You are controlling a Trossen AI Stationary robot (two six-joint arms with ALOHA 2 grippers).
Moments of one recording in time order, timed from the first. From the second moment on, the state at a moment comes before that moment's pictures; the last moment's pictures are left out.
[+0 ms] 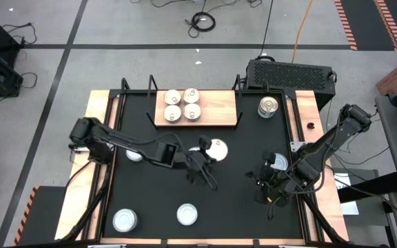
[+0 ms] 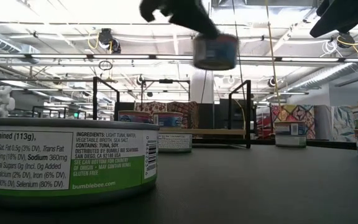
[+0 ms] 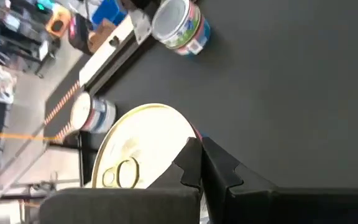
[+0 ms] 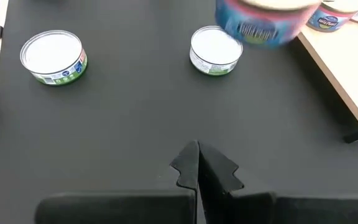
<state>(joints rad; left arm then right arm) -0.23 1.76 1.43 -0.36 -0.36 0.57 0.74 1.25 0.95 -0.75 0.68 0.82</state>
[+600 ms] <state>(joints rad) 0.05 1.39 1.12 -0.40 -0.40 0.50 0.72 1.25 0.95 -0.73 0.69 0.79</state>
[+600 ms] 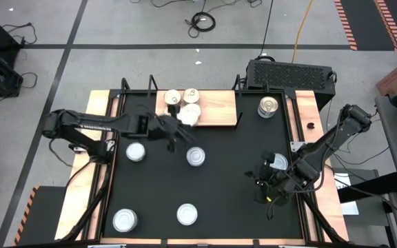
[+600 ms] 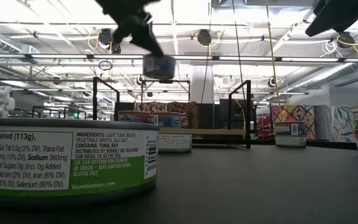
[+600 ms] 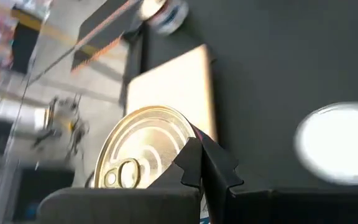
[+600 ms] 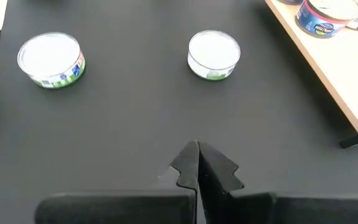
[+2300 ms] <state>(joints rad) 0.62 1.47 1.00 -0.25 -0.09 0.44 0.63 1.25 0.95 -0.71 0.68 0.71</state>
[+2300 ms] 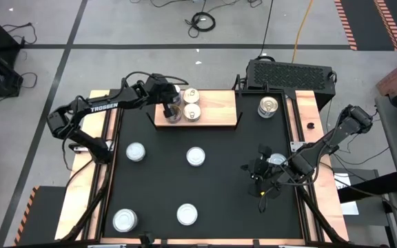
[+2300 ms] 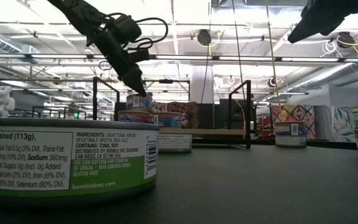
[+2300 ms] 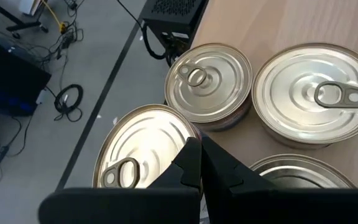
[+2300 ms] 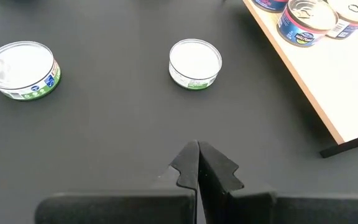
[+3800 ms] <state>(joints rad) 0.63 1.47 0.88 -0.09 -0.07 0.47 0.63 1.25 0.95 -0.70 0.68 0.69</state>
